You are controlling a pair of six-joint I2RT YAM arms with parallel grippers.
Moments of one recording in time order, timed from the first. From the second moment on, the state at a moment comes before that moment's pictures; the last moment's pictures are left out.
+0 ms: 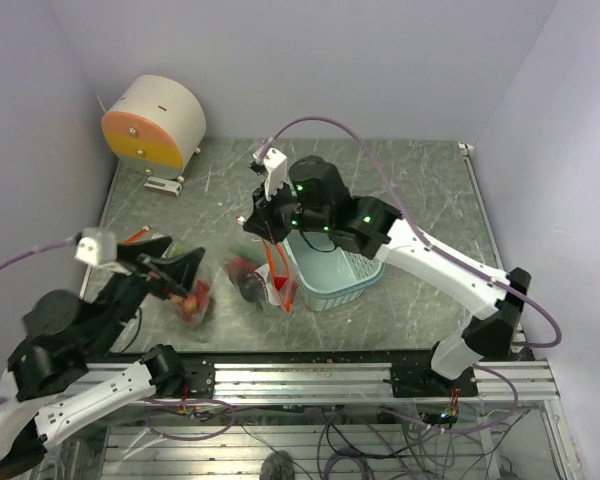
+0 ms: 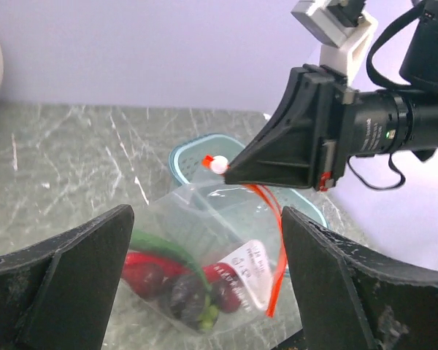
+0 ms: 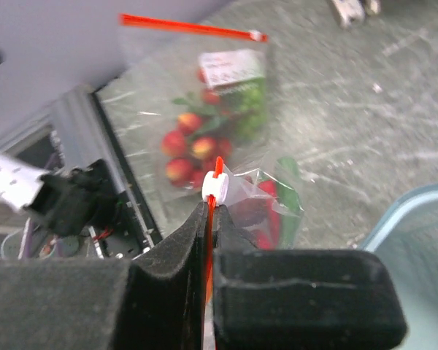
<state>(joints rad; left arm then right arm) -0.98 0.35 0.96 -0.53 -0.52 -0.37 1.01 1.61 1.68 -0.49 -0.10 0.20</state>
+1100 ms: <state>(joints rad) -0.98 0.38 0.92 -0.51 0.06 0.07 1.01 1.42 1.64 -0.52 -0.77 -0.17</state>
